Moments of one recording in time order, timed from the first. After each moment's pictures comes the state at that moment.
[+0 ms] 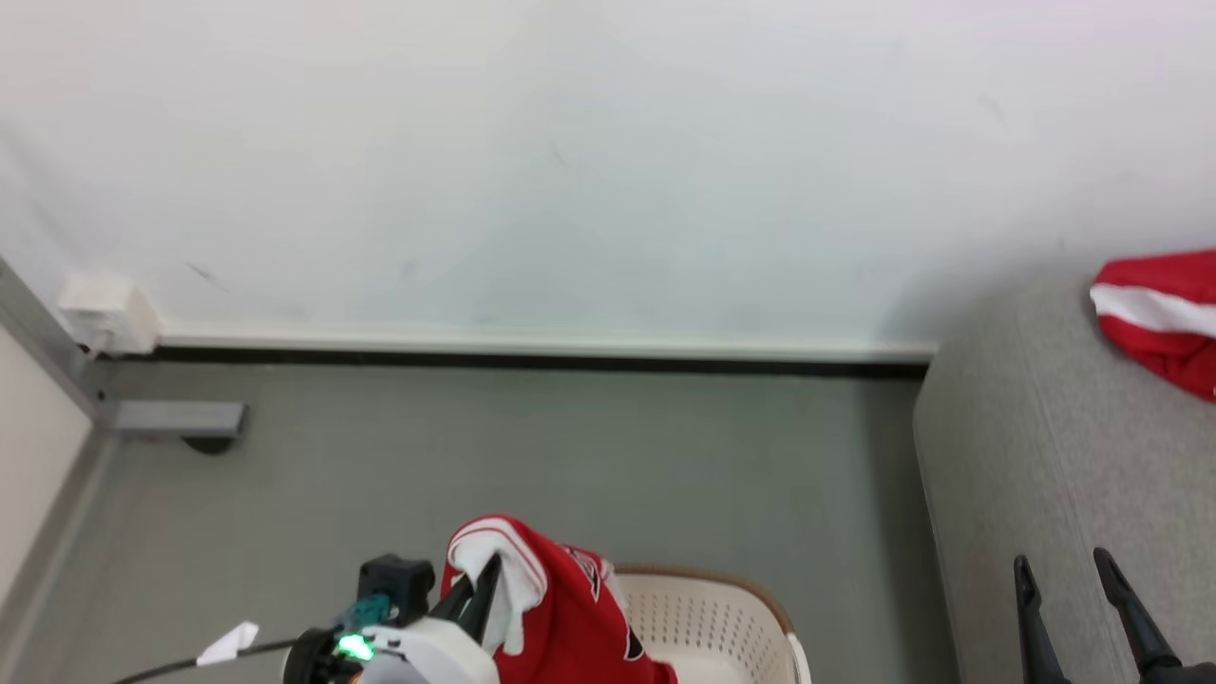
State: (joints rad) left arm -0.42 0.20 -0.69 0.75 -0.60 0.03 -0.26; right arm 0.04 -0.05 -0.08 0.15 0.03 0.13 -0.26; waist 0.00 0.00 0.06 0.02
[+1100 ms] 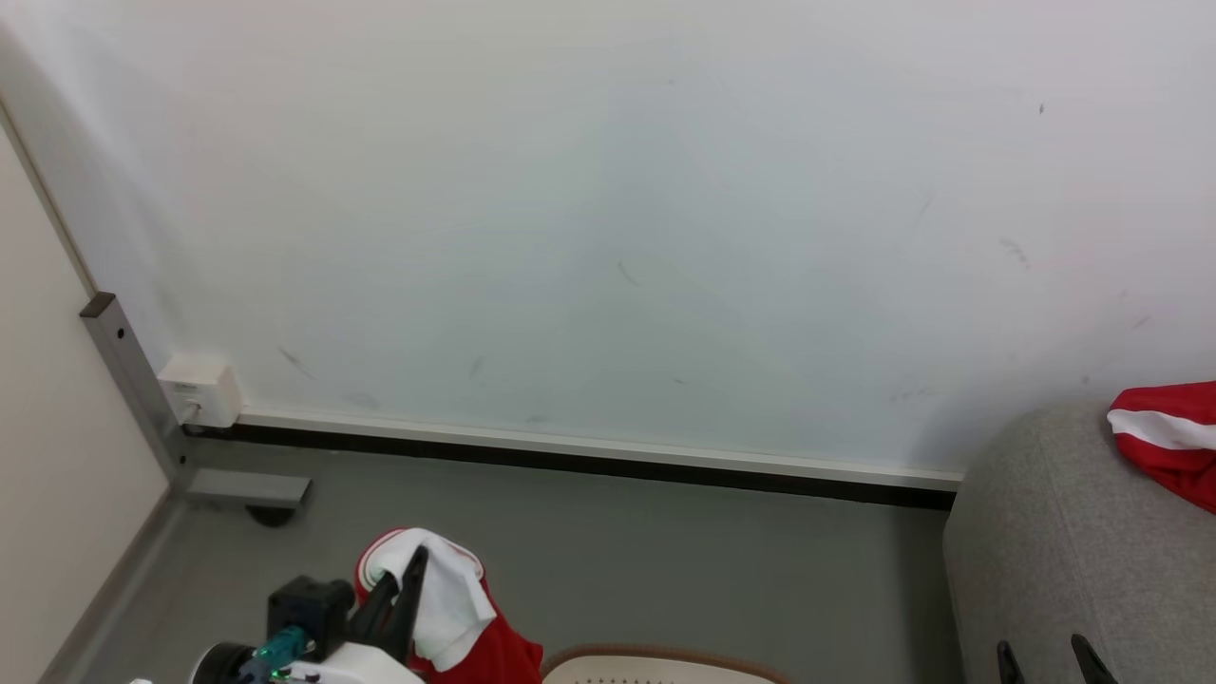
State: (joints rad) left arm -0.20 0.41 -0.60 0.28 -0.56 0.21 -0.21; right arm 0.13 -0.07 -0.04 0.25 0.09 0.13 -0.26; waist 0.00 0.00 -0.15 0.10
